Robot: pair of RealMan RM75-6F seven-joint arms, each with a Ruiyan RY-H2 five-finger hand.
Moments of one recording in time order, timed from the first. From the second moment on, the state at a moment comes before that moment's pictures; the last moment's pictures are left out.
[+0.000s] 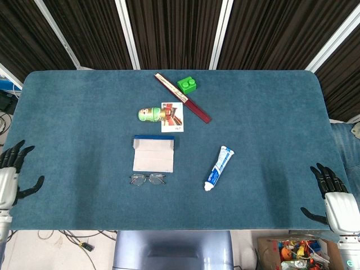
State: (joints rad) left arm -0.16 -1.12 -0.12 -1.75 1.35 1.41 -0.02; right arm 0.04 -1.11 0.04 -1.60 -1.55 1.52 0.06
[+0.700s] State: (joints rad) left arm -0.69 -1.26 -0.23 -1.83 0.73 0.92 0.42; right arm 0.04 -1.09 0.04 -1.63 -1.51 1.48 0.07
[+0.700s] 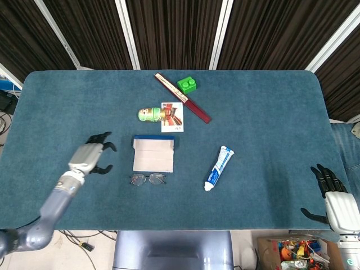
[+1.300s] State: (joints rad) left arm -0.83 -1.51 -0.17 -1.79 0.57 1.07 0.64; right arm 0.04 -1.08 0.04 -1.64 -1.51 1.48 0.09
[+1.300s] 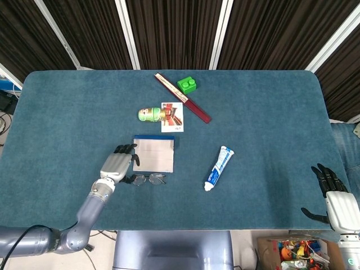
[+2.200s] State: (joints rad) left arm -0.91 -1.69 -0.17 -1.69 0.49 1.16 0.77; right arm 0.05 -1.07 0.04 -1.64 -1.50 1.47 0.10
